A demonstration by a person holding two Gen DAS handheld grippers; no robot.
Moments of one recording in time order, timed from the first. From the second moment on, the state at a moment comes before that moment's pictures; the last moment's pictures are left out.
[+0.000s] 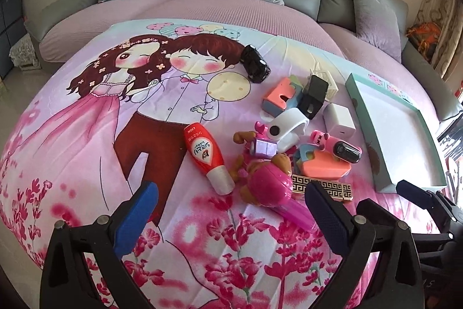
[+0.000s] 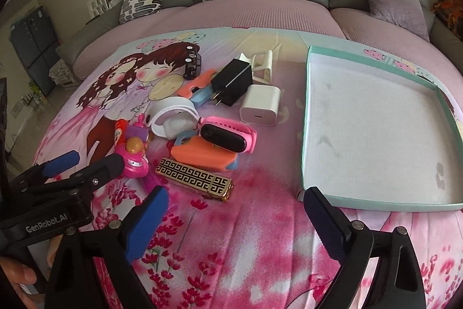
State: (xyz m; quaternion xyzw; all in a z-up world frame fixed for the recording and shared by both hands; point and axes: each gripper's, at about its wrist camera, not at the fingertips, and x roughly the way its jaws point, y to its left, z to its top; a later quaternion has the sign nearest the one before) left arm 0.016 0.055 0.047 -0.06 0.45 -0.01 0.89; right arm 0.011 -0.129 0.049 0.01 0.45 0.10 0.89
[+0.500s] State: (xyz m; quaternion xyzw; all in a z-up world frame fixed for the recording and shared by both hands) left arm 0.029 0.039 0.040 -0.07 0.45 -0.07 0.89; right arm 0.012 -0.135 0.046 0.02 0.46 0.09 0.88
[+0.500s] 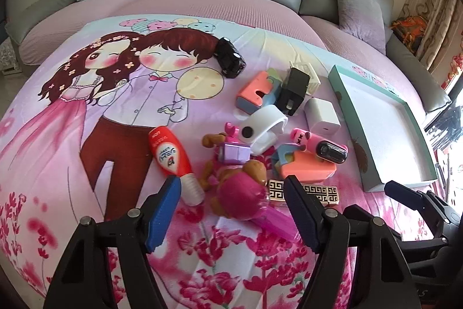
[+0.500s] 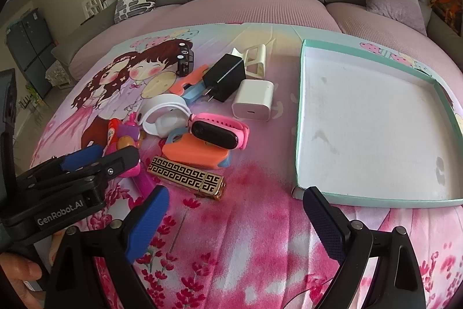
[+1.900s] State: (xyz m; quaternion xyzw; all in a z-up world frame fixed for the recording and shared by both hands) left arm 0.004 0.099 0.064 -0.11 0.40 -0.04 0.91; right arm 0.036 -0.074 0.024 0.04 0.49 0.06 0.87
